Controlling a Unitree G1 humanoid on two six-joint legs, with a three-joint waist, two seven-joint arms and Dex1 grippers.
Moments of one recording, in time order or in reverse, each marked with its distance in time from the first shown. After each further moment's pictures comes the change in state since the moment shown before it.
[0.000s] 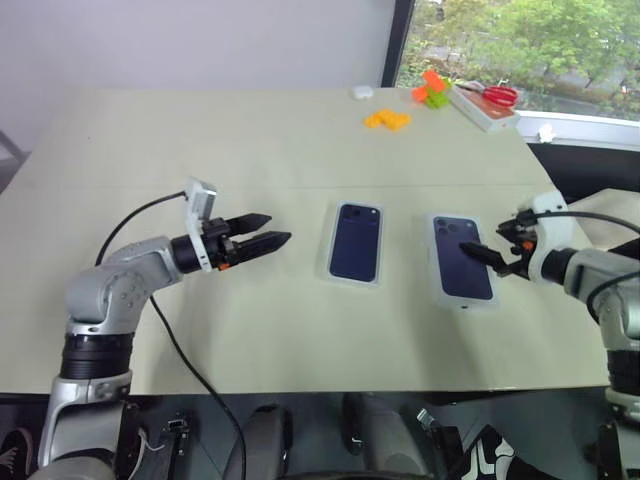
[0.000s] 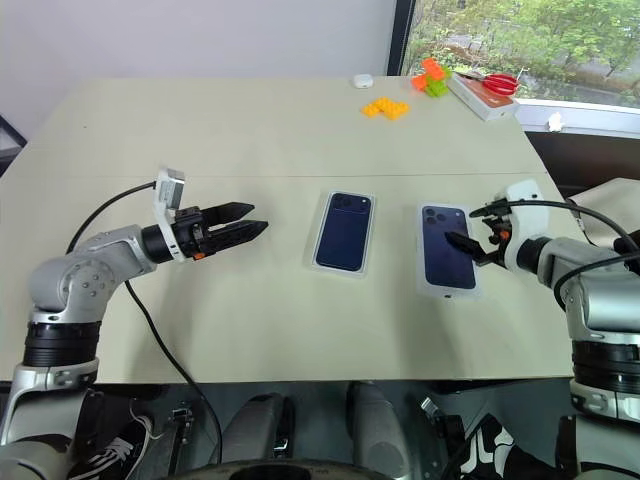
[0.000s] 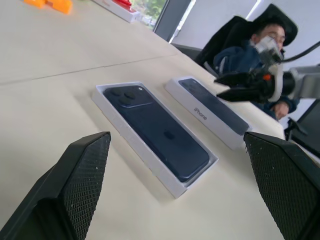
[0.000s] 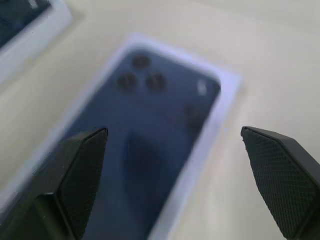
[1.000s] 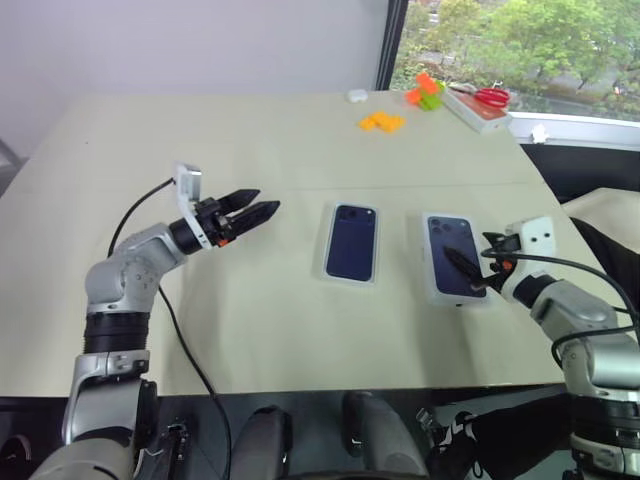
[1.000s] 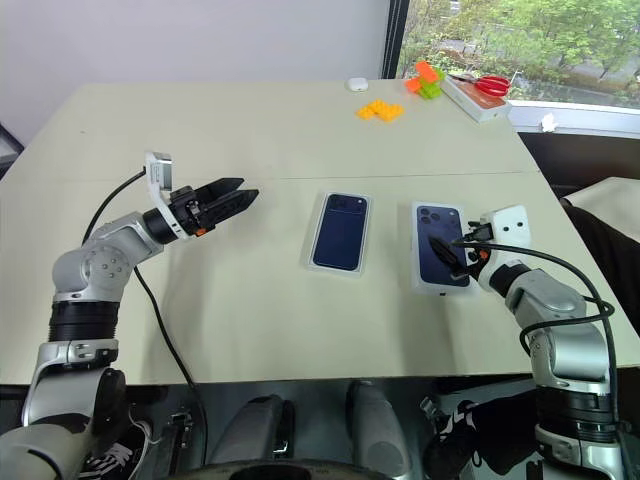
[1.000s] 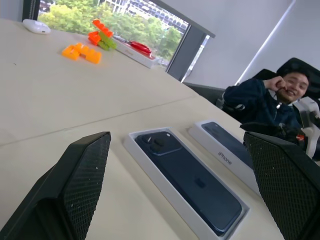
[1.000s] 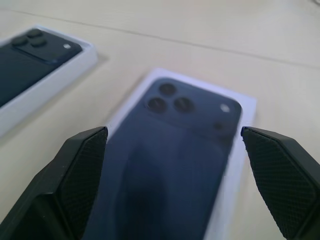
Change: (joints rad) left arm -0.115 -0.076 0.037 0.273 0.078 -0.227 -0.041; right arm 0.142 0.203 0.000 -0.150 -0.007 -0.348 -0.160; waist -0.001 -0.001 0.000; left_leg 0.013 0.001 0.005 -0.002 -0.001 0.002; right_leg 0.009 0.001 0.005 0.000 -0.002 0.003
